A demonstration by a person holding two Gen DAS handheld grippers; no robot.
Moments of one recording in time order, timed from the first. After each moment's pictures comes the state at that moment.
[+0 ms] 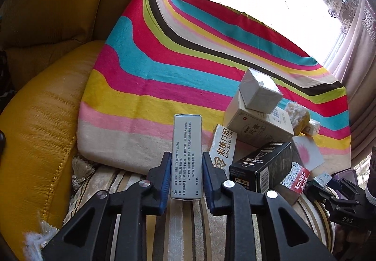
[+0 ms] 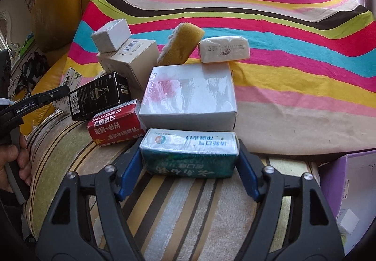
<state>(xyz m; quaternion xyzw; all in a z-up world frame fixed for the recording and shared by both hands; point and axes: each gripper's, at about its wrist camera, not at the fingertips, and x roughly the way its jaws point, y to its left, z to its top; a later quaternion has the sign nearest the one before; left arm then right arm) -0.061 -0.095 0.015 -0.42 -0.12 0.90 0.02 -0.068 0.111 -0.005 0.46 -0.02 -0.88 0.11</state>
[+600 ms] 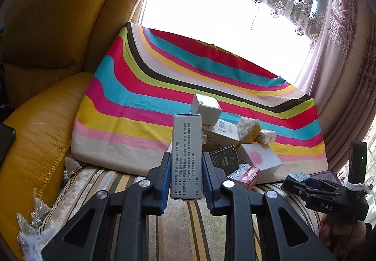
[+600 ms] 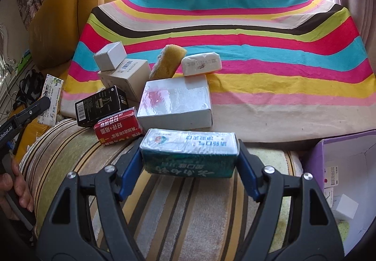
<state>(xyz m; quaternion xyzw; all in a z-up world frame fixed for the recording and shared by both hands) 0.001 -0.062 0.053 -0.31 -0.13 0.94 0.07 -0.033 0.132 0.019 0.42 -0.05 -0.90 0.07</state>
